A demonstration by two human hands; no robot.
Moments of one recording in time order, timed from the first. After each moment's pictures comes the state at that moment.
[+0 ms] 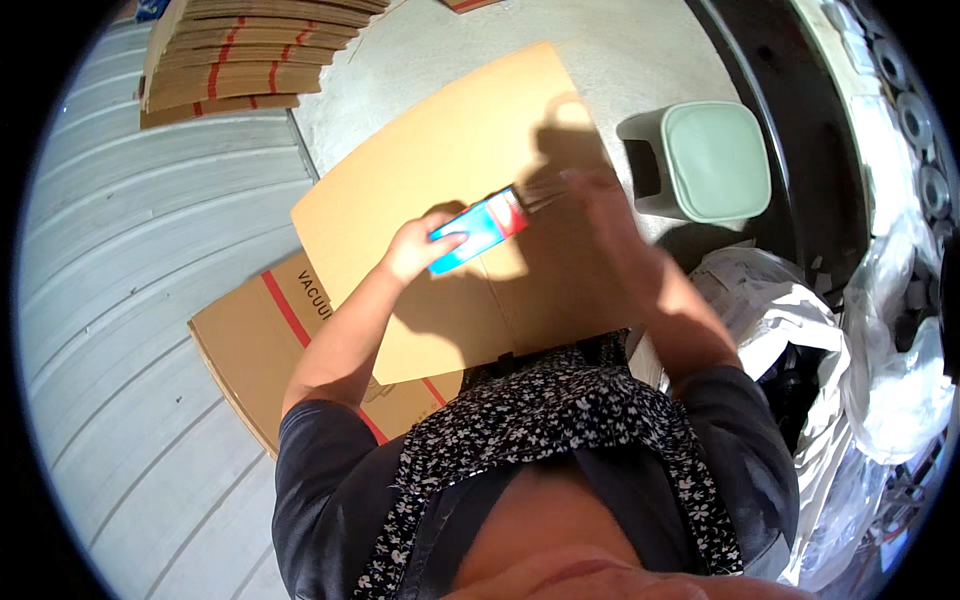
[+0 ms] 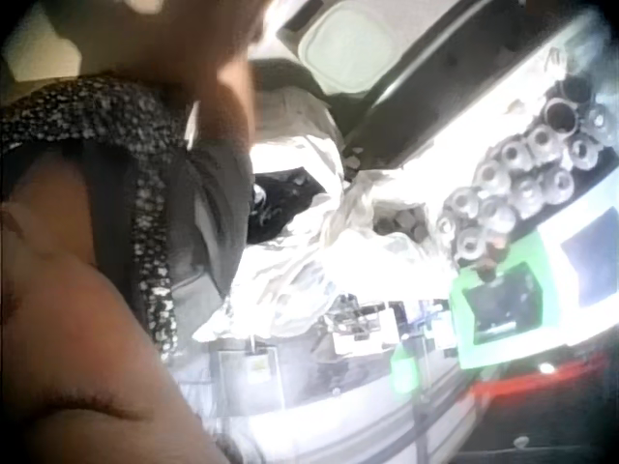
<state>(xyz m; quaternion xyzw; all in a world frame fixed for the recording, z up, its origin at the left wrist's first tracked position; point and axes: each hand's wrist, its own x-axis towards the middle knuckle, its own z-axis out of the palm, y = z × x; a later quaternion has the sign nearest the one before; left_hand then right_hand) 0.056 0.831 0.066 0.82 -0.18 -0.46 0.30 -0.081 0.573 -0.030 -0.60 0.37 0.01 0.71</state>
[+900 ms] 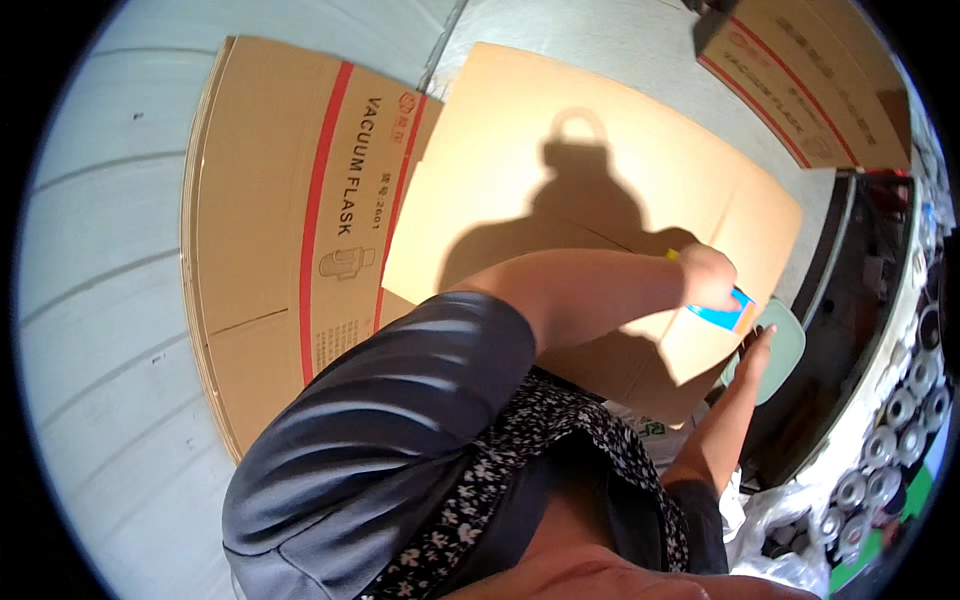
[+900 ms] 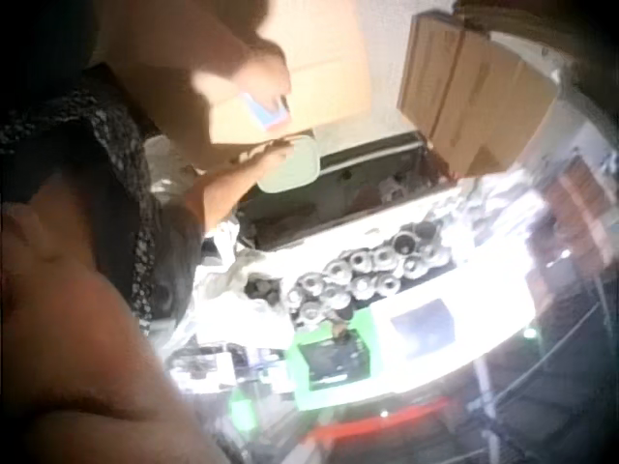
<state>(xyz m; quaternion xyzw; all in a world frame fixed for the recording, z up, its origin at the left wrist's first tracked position) 0.041 0.741 0.043 0.84 -0.31 -0.33 0.30 -0.093 0.464 -0.094 -0.71 0.49 0.07 0.51</state>
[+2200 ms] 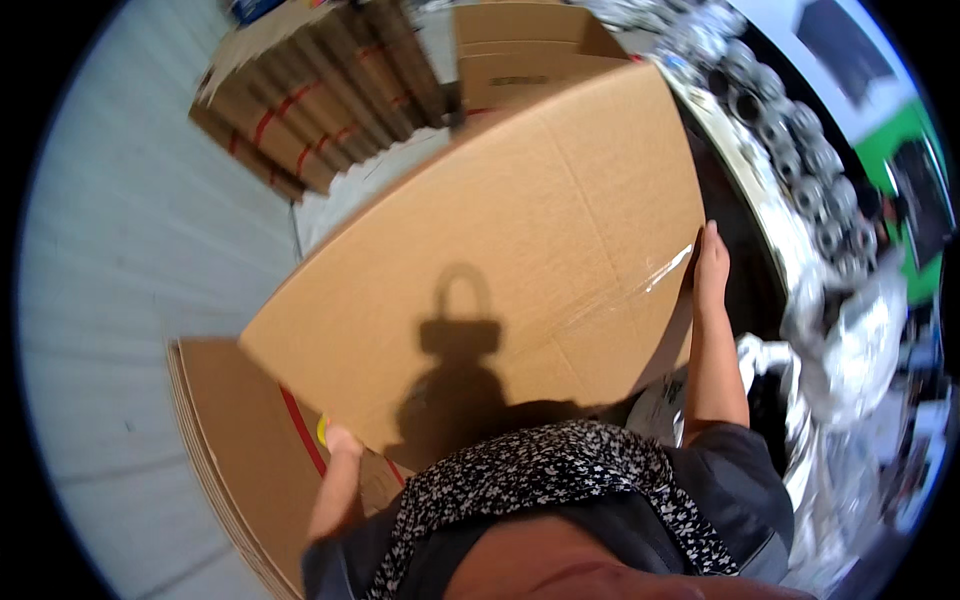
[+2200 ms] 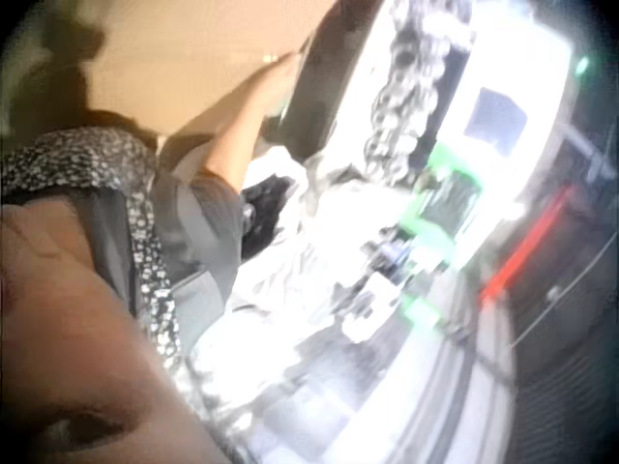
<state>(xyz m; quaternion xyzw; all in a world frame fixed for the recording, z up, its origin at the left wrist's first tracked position) -0.012 1.288 0.005 0.96 -0.05 -0.27 -0.01 -0.077 0.609 0.191 -0.74 0.32 -0.36 0.47</state>
